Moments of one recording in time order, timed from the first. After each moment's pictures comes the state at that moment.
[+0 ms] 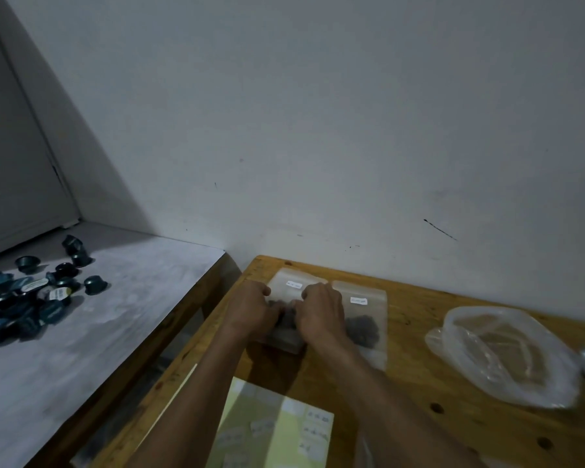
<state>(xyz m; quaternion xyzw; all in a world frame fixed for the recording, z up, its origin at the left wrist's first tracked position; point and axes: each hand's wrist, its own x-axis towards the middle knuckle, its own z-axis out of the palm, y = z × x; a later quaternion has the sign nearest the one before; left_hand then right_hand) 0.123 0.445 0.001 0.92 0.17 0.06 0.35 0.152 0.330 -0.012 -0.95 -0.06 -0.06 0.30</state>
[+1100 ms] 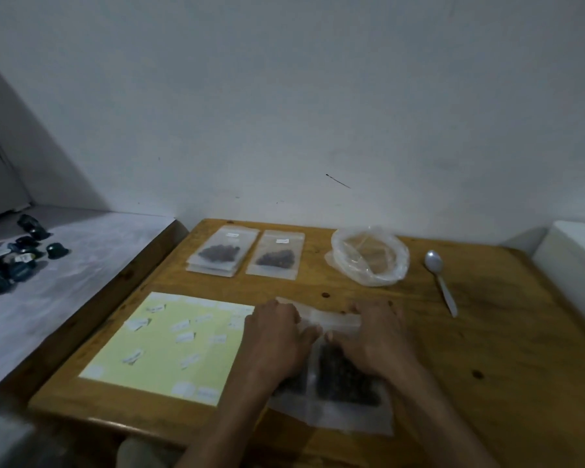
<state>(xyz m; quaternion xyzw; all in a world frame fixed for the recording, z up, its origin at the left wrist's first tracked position) -0.052 0.258 -0.002 0.98 0.03 0.06 0.21 -0.030 0.094 0.002 -0.97 0.02 0.04 0.24</state>
